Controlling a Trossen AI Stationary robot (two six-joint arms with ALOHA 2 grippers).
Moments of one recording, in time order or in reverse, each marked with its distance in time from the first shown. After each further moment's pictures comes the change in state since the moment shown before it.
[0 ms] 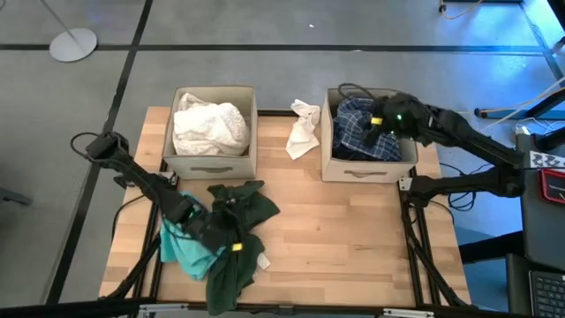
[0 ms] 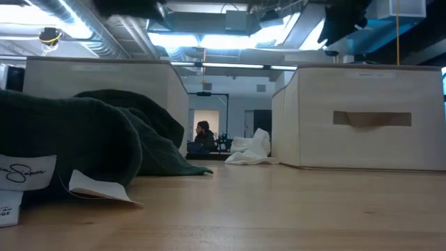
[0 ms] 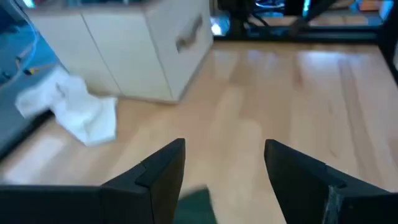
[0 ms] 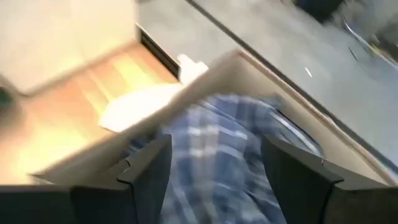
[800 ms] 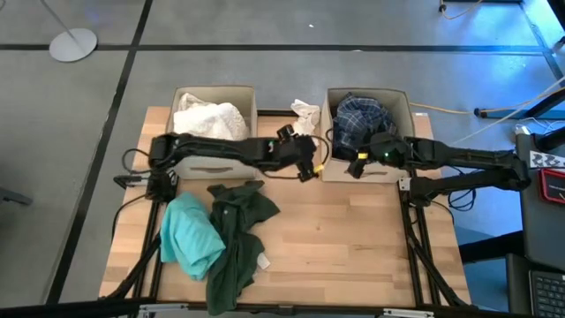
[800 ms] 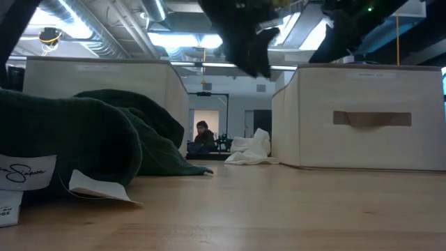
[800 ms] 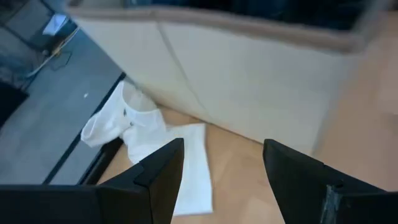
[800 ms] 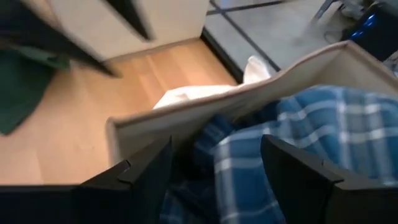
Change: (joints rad) left arm 0.667 0.542 0.724 -0.269 0.327 0.351; right arm 0.255 -0.106 -0.430 0.390 0.052 -0.019
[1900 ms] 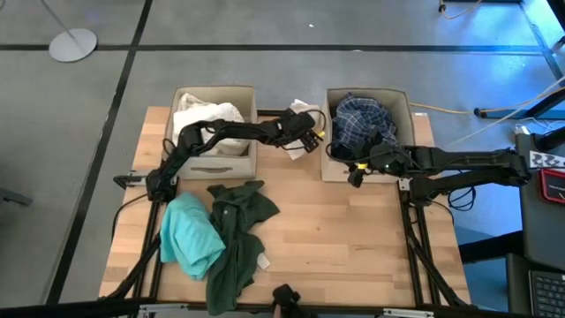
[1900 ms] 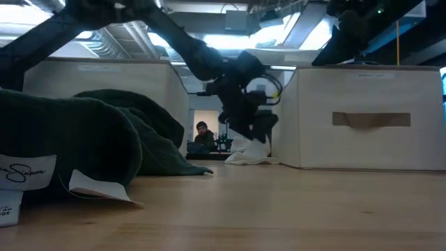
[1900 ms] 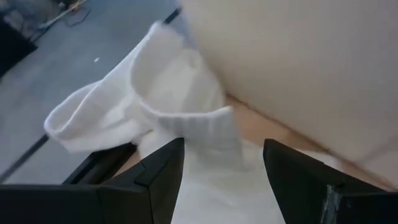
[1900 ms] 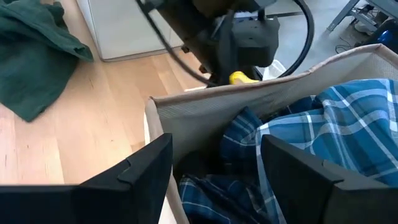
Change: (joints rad) left arm 0.315 0.331 0.000 0.382 0.134 0.034; right arm 0.100 -0.001 -0.086 0.055 0.033 0.020
